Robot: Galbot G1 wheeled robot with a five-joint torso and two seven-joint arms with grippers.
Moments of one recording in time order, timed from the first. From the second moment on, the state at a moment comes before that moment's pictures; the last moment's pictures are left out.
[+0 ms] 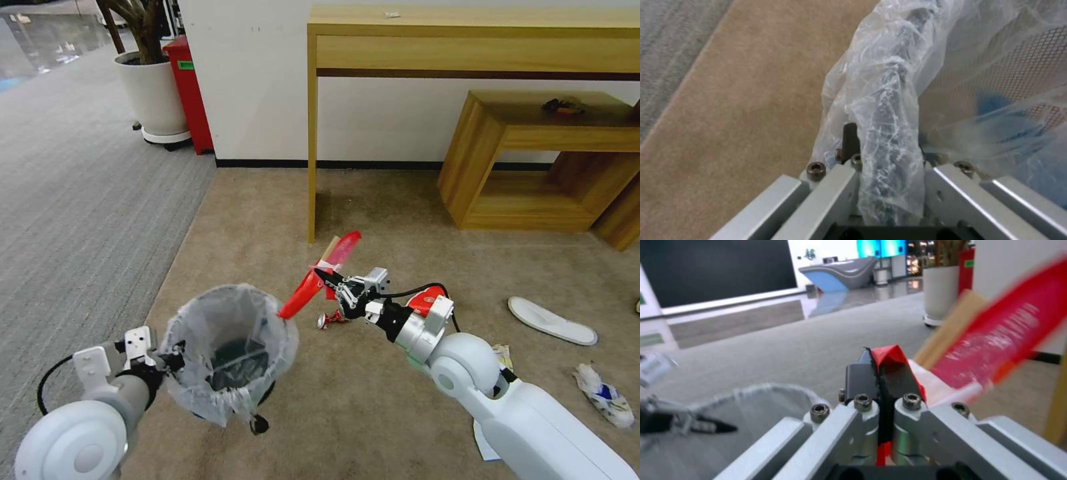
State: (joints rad) left arm 1.59 -1.05 -0.67 -2.36 -1.11 0.74 -0.64; right arm -0.96 0.93 -0.01 1.97 0.73 -0.05 -0.27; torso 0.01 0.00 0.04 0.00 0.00
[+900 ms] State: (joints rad) left arm 1.50 -1.03 -0.50 -2.32 -1.08 0.74 -0.62; right arm -0.75 0.98 -0.22 1.90 0.80 0.04 -0.38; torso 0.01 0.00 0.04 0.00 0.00
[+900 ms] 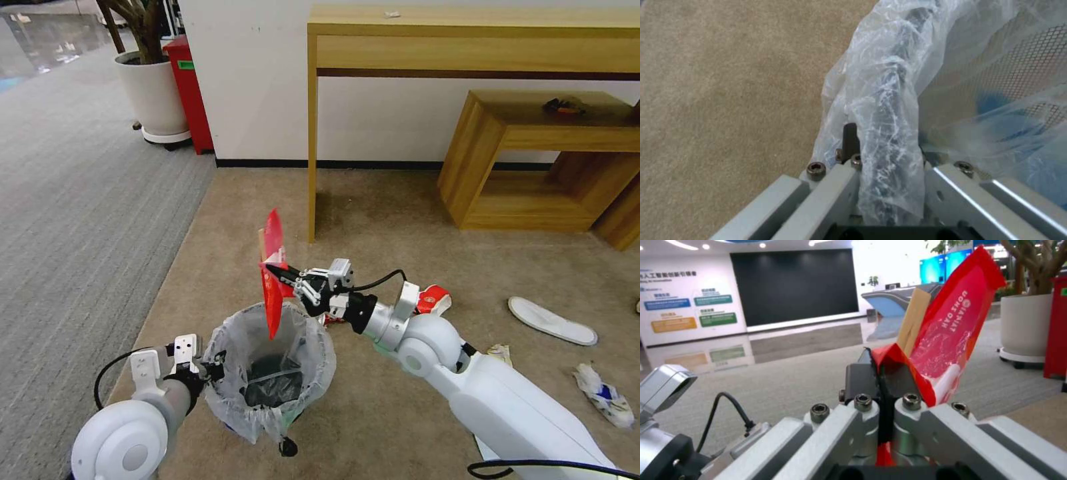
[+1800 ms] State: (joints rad) left arm 1.49 -1.02 -0.51 -2.32 -1.08 0.74 -0.61; right arm -0.79 0.97 -0.26 1.82 0.72 0.08 -0.52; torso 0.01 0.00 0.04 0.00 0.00
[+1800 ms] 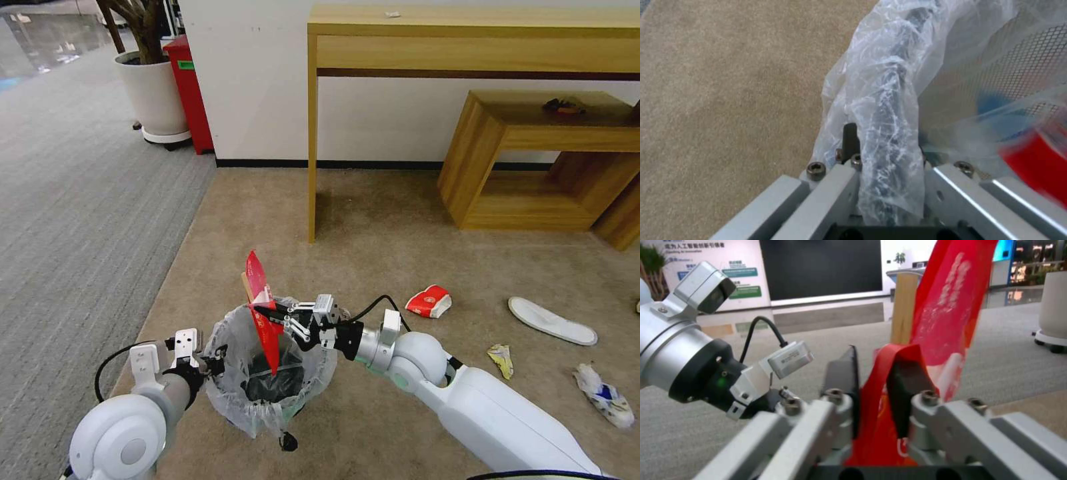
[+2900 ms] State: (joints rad) left arm 1.52 -1.02 -0.52 -2.34 -1.06 0.74 -0.60; right arm -0.85 0.93 -0.22 1.86 0.68 0.06 -0.57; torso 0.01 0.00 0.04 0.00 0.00
